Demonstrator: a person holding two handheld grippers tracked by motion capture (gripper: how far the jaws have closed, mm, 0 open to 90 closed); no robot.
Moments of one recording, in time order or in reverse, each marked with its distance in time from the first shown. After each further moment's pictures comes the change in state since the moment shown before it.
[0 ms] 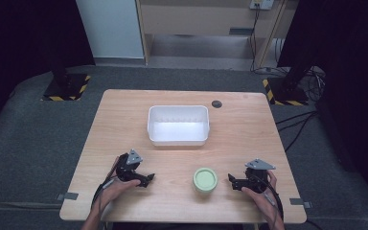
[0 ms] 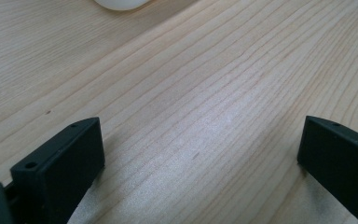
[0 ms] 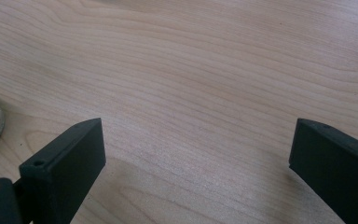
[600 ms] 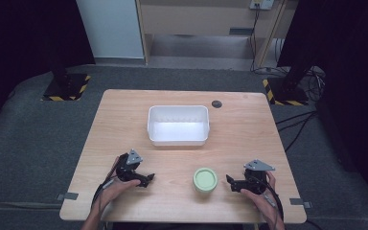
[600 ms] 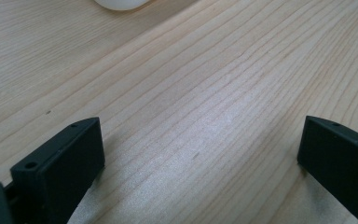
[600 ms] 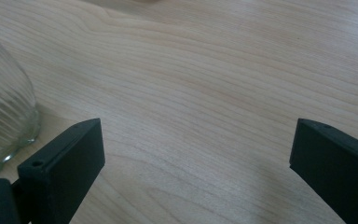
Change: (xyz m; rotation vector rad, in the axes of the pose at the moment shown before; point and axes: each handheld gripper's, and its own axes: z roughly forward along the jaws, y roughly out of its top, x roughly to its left) left arm 0.000 0.000 0.000 0.000 0.000 0.000; right arm 0.009 0.004 -0.006 -0.024 0.040 -0.028
